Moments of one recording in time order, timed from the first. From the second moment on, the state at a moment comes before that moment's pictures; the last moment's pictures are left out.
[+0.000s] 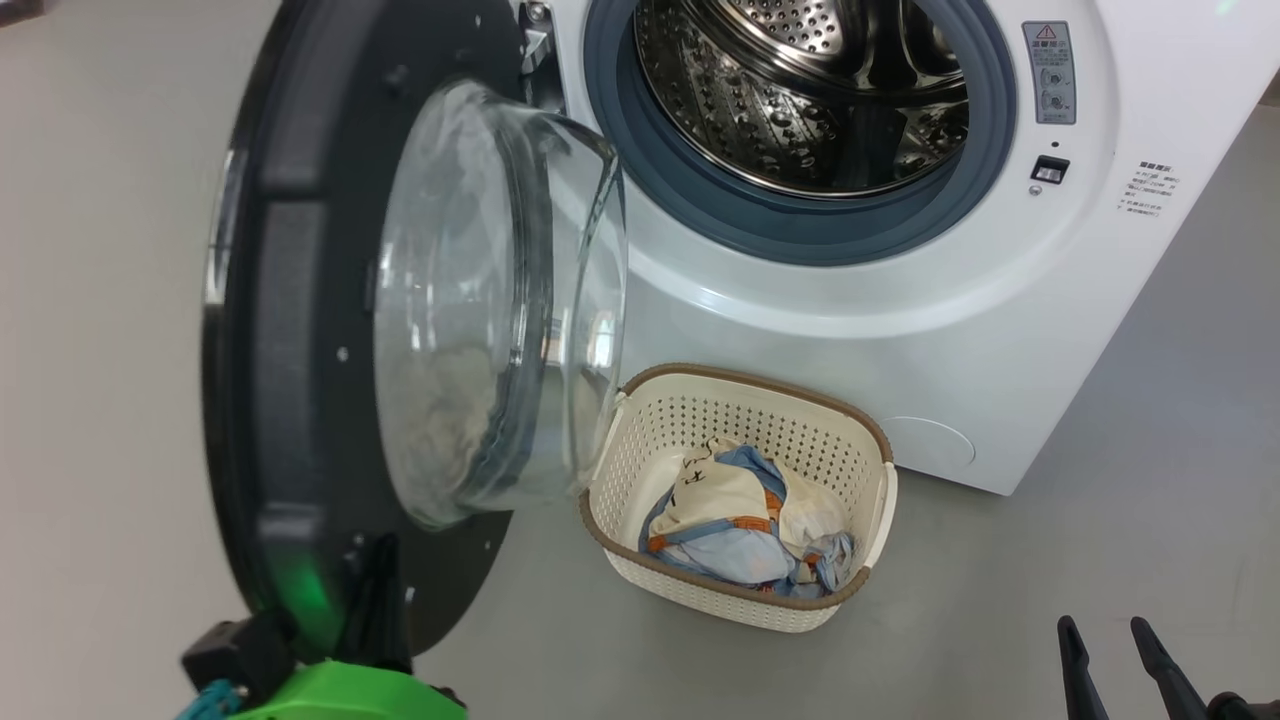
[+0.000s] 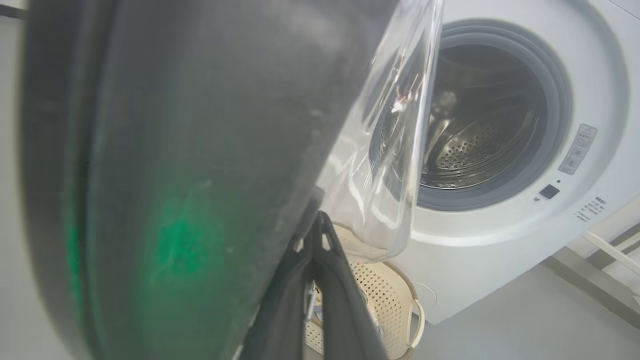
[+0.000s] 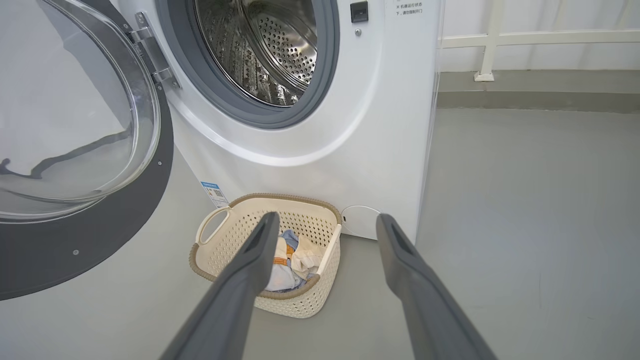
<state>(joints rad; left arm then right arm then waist) -0.03 0.11 -0.32 0.02 -0.68 0.30 -0.18 0.18 -0.08 -0.15 0.13 0.25 0.13 -0.25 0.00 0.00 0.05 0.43</state>
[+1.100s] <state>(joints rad) -0.31 0.11 0.30 0.49 -0.54 0.16 -0.25 0.18 -0.13 -0.14 0.13 0.25 0.13 -0.25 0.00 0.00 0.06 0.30</state>
